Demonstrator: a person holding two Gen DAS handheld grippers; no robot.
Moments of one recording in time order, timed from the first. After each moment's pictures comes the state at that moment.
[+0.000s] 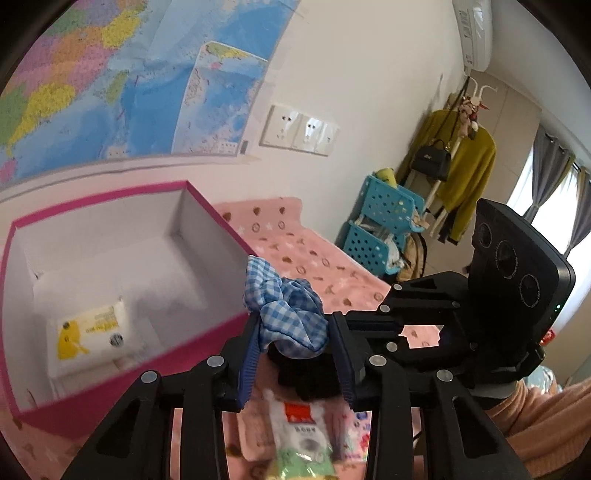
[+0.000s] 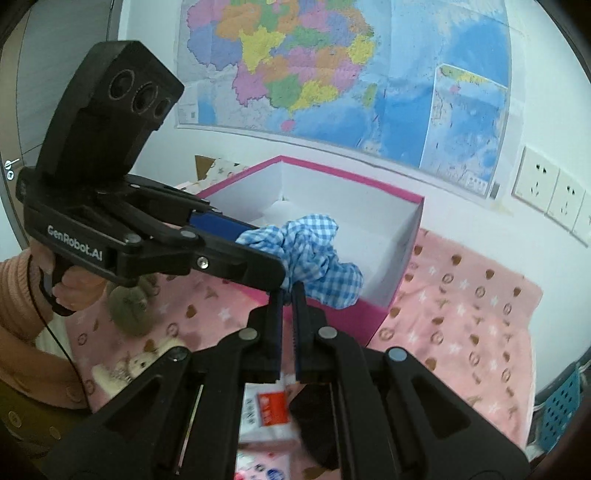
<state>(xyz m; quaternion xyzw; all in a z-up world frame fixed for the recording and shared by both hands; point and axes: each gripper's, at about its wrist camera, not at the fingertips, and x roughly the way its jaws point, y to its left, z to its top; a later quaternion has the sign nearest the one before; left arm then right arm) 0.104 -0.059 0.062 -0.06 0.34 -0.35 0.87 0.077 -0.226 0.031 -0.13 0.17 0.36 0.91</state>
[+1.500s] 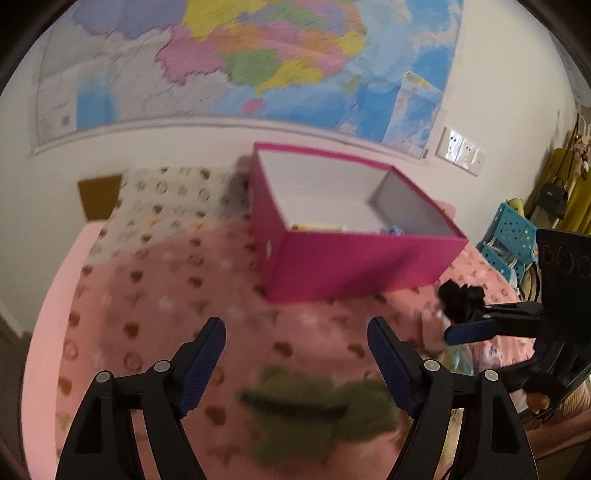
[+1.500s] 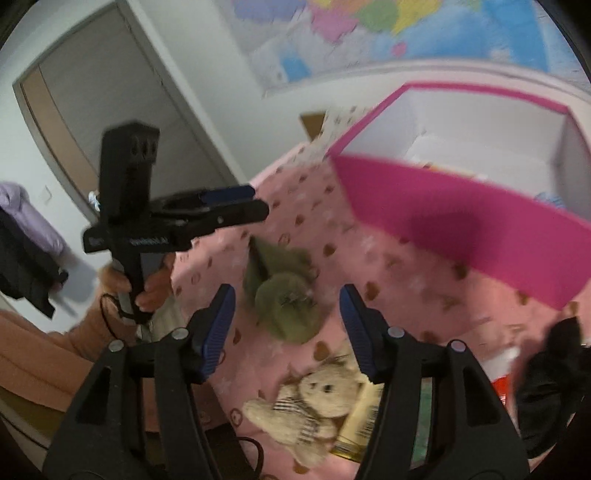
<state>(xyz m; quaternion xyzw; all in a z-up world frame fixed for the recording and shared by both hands) -0.004 0.116 0.007 -0.09 0.36 -0.08 0.93 0.045 -0.105 -0.016 -0.03 0.33 0.55 0.77</state>
